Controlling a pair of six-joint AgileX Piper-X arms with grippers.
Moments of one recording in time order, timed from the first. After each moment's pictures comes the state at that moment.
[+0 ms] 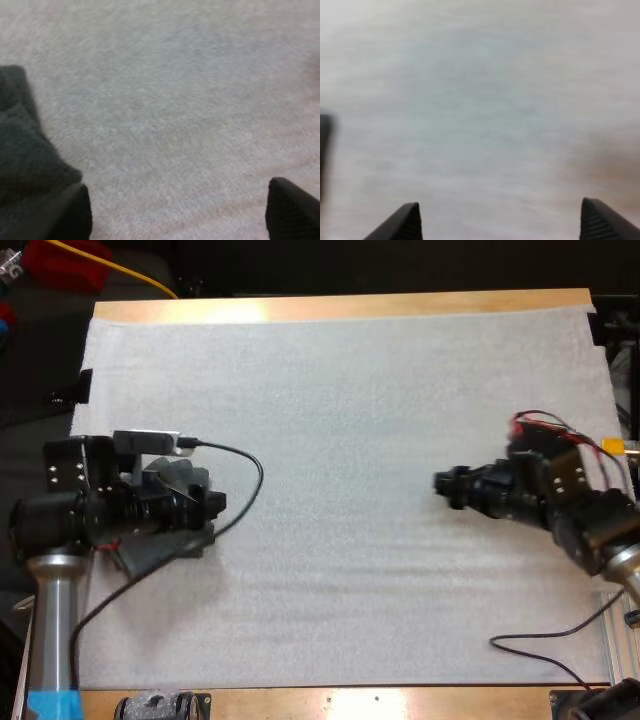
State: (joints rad) left arm 0.10 1.05 -1.05 1.19 0.49 -1.65; right arm 0.42 1.14 -0.89 0.75 -0.17 -1.36
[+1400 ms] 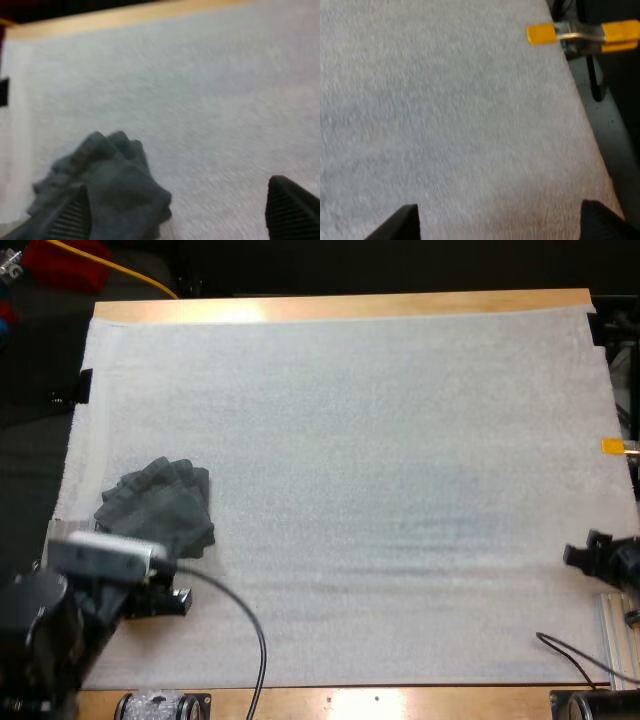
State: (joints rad) left arm -0.01 0.48 -1.05 1.22 0.11 -1.69; right arm 0.05 0.57 -0.69 1.09 0.17 -1.69
